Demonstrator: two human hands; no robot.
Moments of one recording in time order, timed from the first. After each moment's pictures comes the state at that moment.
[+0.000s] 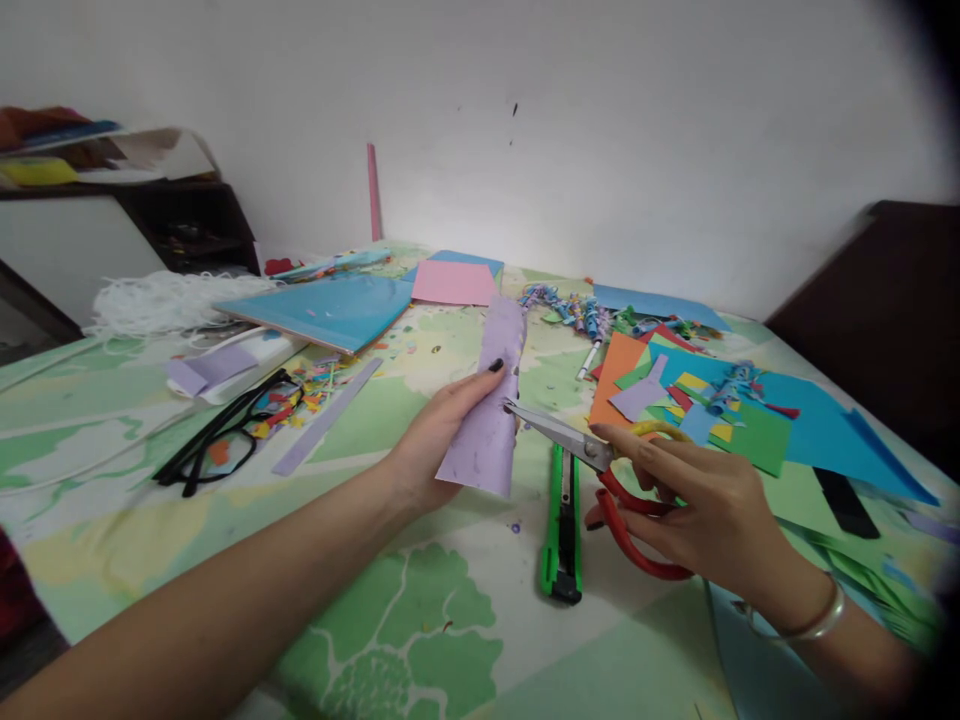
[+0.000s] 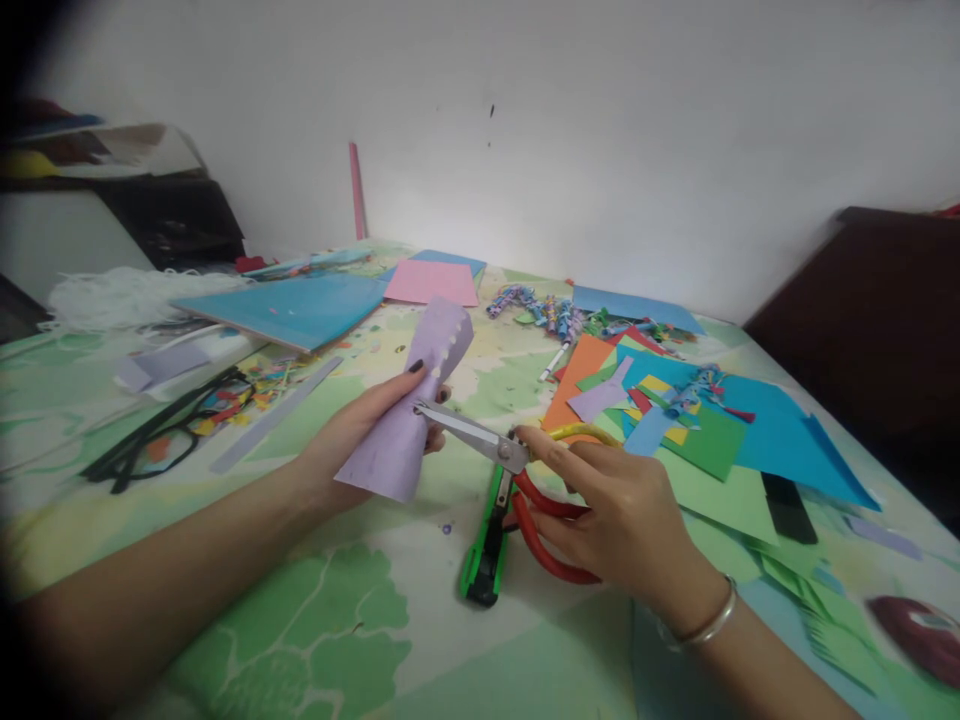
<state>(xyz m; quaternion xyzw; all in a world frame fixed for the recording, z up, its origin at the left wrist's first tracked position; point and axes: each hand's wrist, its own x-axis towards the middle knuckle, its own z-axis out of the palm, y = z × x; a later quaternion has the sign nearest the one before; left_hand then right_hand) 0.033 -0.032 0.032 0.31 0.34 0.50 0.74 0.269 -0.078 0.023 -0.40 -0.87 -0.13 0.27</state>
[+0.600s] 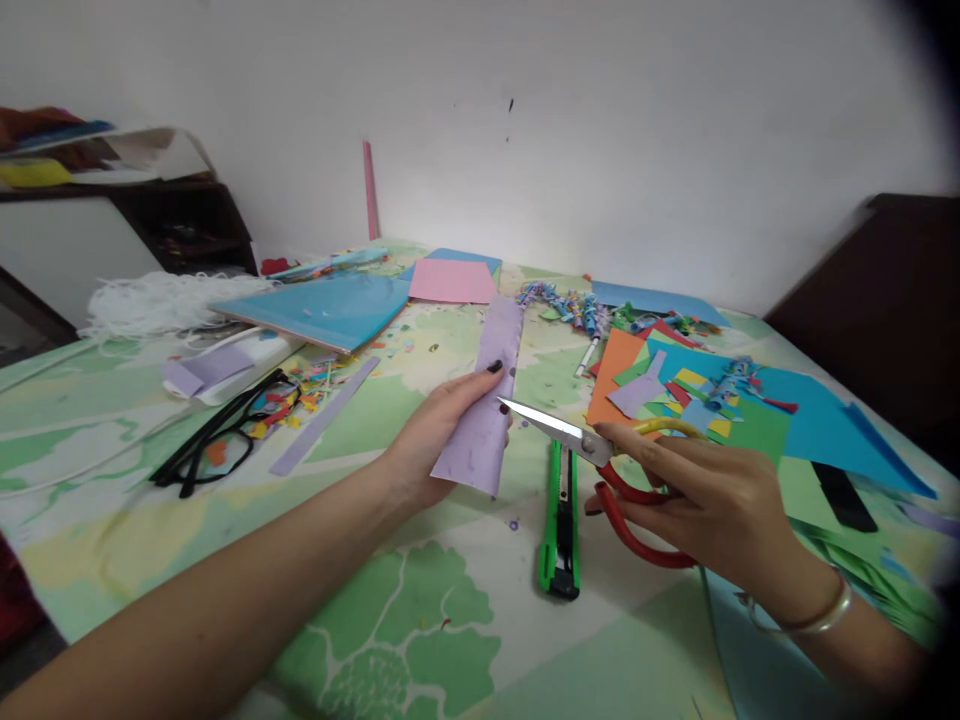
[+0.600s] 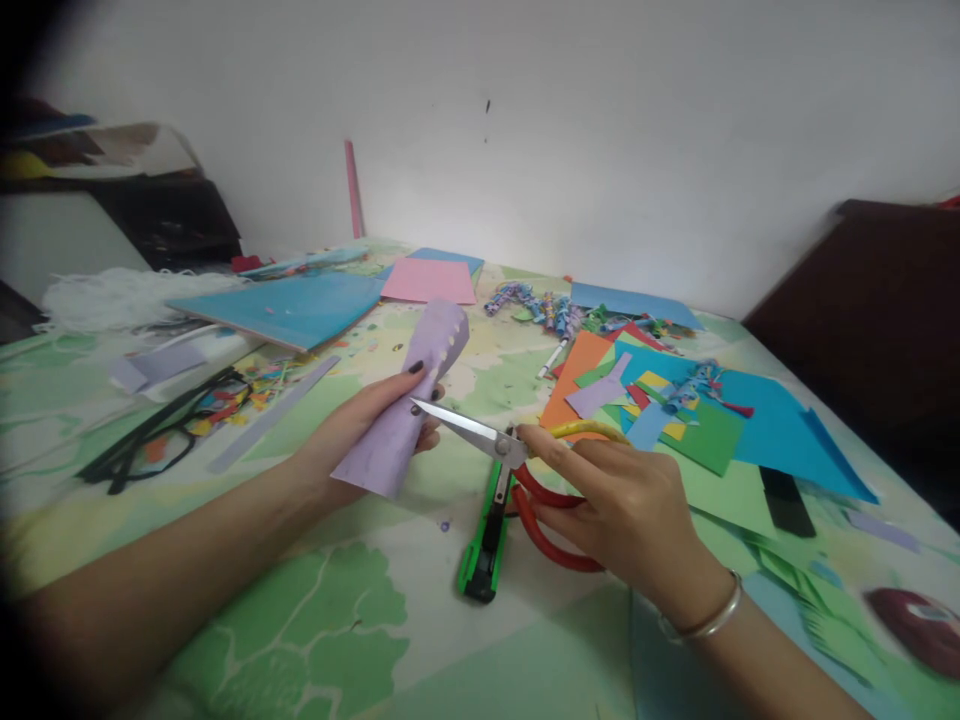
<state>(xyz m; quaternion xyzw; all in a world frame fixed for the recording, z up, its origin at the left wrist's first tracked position) 0.031 -0.029 0.031 0.32 0.34 0.49 0.74 0.273 -0.077 0.022 -0.37 -0.86 -0.19 0.30</state>
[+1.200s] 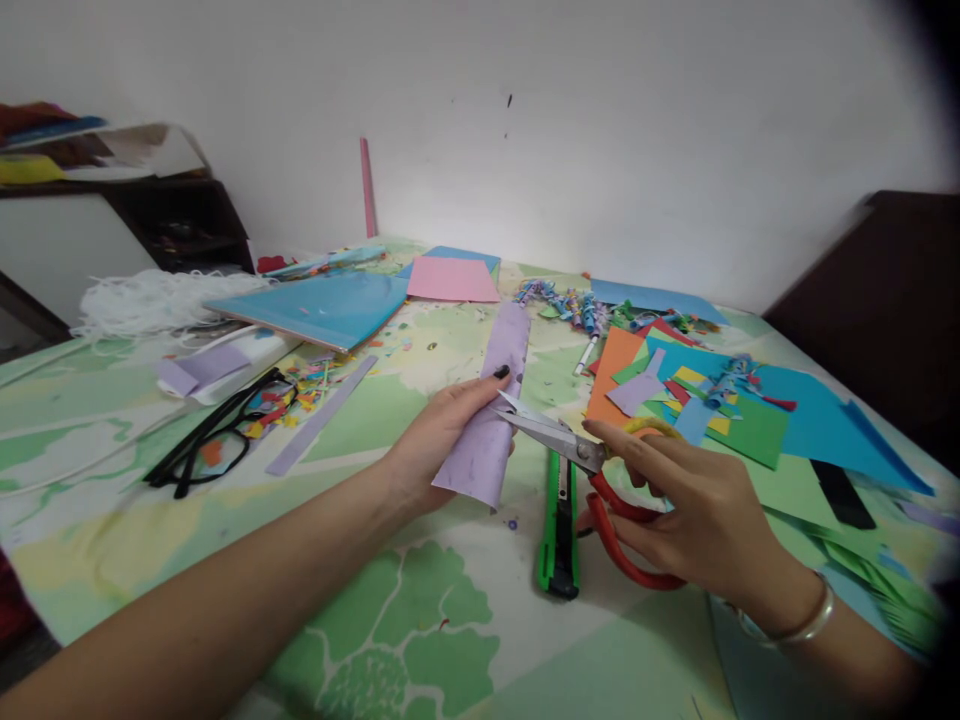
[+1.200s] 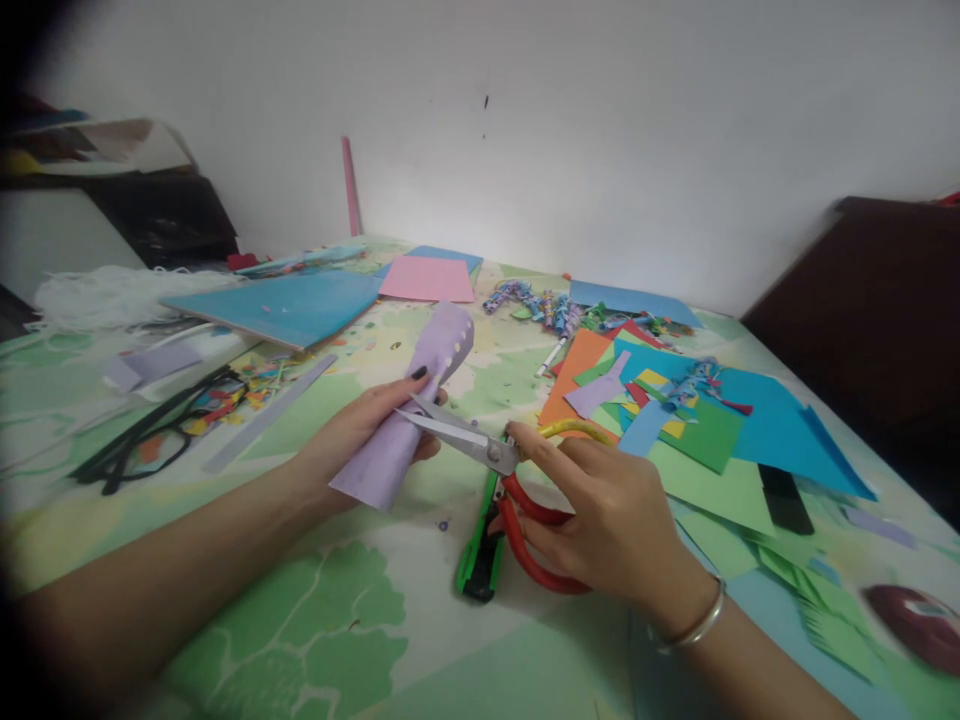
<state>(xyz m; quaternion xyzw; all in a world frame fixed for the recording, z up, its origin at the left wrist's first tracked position) 0.035 -0.033 0.030 0.33 0.36 0.46 0.74 0.263 -0.082 0.019 -0.40 -0.86 -0.16 0.27</state>
